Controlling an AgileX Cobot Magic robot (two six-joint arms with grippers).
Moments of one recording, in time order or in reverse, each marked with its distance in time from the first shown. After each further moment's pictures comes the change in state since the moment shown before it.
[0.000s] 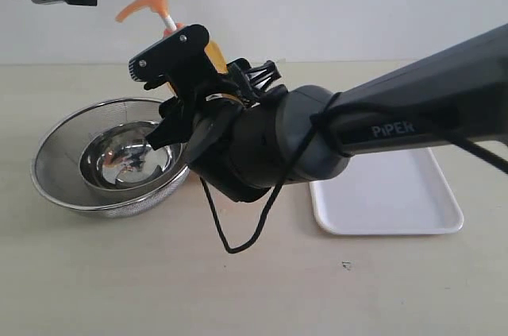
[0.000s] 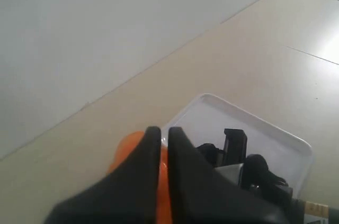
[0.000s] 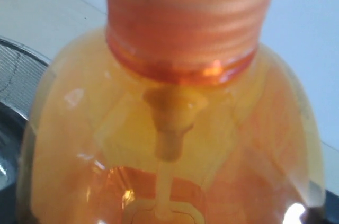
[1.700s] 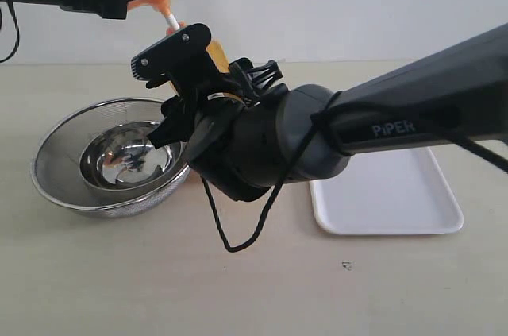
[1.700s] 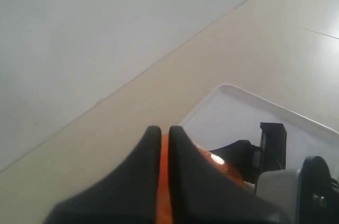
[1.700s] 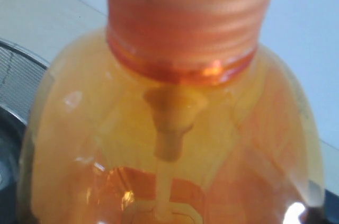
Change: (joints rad) left arm -0.032 0.106 -0.053 -0.017 0.063 0.091; right arm -0.003 0.000 -0.001 0.013 -0.006 -0.005
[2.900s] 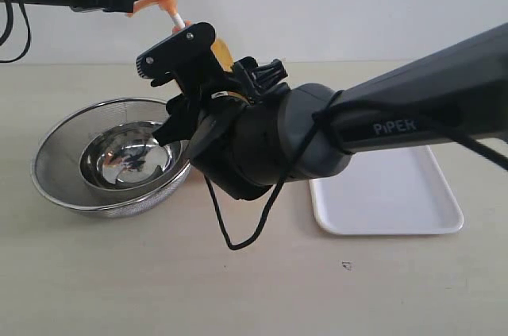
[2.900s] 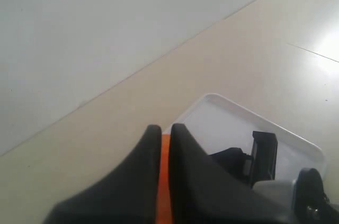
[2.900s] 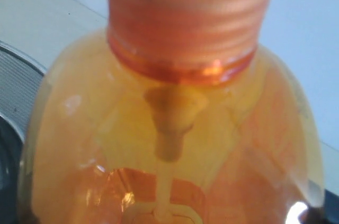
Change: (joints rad) left arm 0.000 0.047 -0.016 -0.039 -0.040 -0.030; right arm -0.002 0.000 0.000 0.016 -0.015 -0.015
